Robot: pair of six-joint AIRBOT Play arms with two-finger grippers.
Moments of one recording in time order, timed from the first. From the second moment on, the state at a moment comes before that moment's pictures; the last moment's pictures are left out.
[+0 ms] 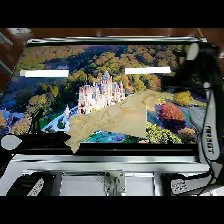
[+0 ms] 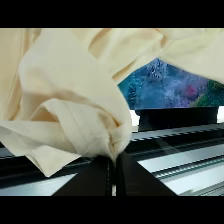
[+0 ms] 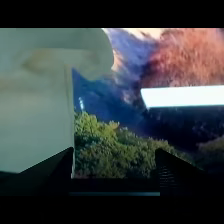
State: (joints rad) left arm -0.03 -0.61 0.41 0.92 -1.03 -1.50; right arm -0.02 -1.62 1.74 -1.48 1.63 1.59
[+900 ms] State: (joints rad) left arm -0.04 -0.61 0.40 0.91 -1.02 -1.50; right arm -0.02 -1.42 0.71 -0.85 1.03 1.53
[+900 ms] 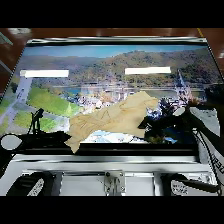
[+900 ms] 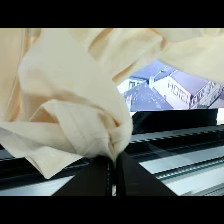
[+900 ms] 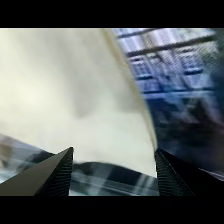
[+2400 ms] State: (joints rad) left arm 0.14 -0.58 1.81 1.32 -1.21 -1.51; right arm -0.18 -0.69 1.81 -1.19 1.31 1.54
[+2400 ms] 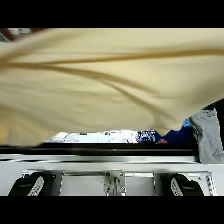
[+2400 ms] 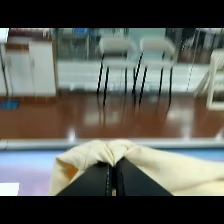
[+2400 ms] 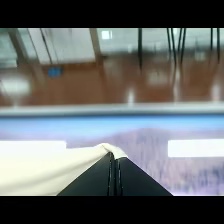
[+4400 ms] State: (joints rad) left arm 0.57 -1.15 0.65 1.16 -1.32 -1.40; right arm -0.38 -1.45 1.10 -1.08 1.40 1.40
